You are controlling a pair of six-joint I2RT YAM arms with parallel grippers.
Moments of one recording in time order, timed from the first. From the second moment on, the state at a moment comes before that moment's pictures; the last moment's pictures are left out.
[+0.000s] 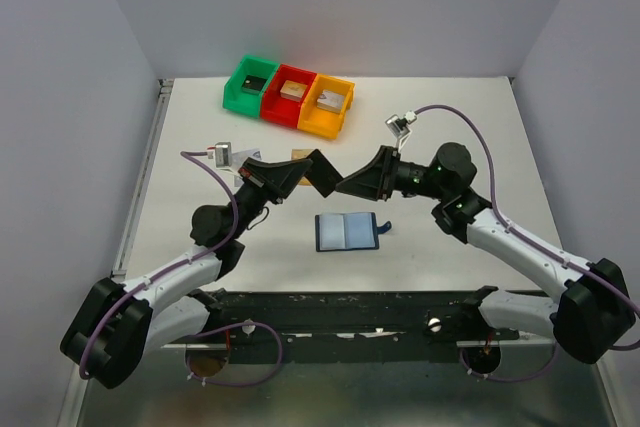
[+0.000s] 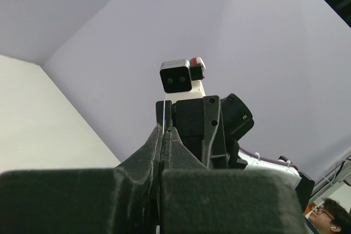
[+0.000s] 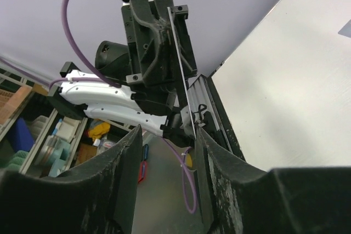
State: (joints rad) left arm -0.55 1.05 0.34 1.26 0.21 -1.14; right arm 0.59 1.16 0.75 0.51 -0.76 0.96
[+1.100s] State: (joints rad) left arm -0.34 0.64 0.54 0.25 0.09 -0.89; right arm 0.46 1.52 1.43 -0.53 -0.56 0.36
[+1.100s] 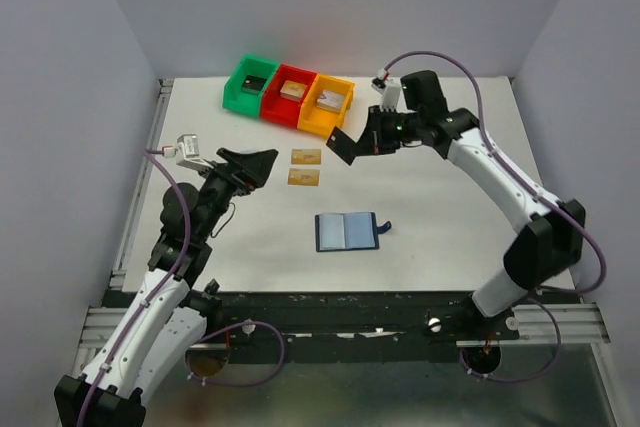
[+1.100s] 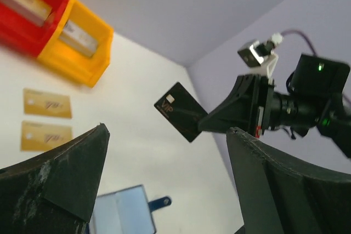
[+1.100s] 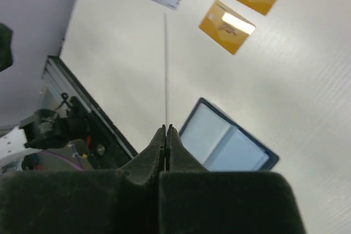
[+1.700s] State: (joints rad) left arm -0.33 0.67 0.48 0.03 0.24 -0.82; right arm 0.37 2.11 1.87 -1.02 -0.58 0.07
